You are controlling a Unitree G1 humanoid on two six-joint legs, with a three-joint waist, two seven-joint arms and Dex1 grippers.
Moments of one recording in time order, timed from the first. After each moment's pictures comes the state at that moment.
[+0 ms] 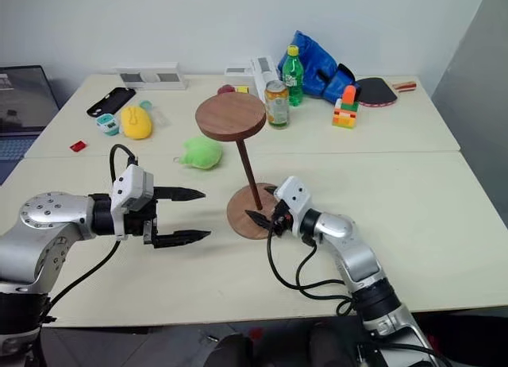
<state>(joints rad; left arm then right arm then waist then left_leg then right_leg) -0.30 0.89 0.09 -0.18 -0.47 0.41 -1.19 -0.44 -0.23 0.29 0.00 0.15 0.27 0.65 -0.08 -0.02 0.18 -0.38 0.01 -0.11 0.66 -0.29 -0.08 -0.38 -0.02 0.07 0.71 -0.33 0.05</state>
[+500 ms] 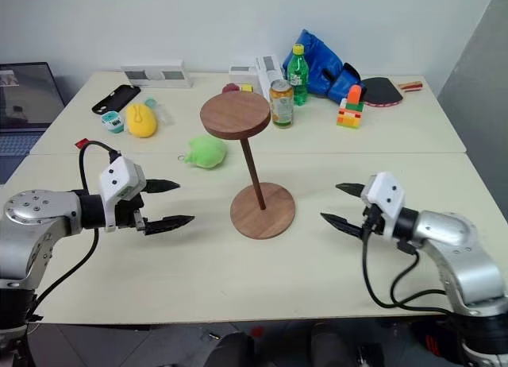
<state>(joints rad) -0.31 0.96 0.11 -0.08 -0.38 0.45 -1.09 -0.18 -0.73 -0.11 -0.46 0.43 0.45 0.90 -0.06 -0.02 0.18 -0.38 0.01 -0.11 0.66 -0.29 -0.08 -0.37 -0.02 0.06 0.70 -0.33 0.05</state>
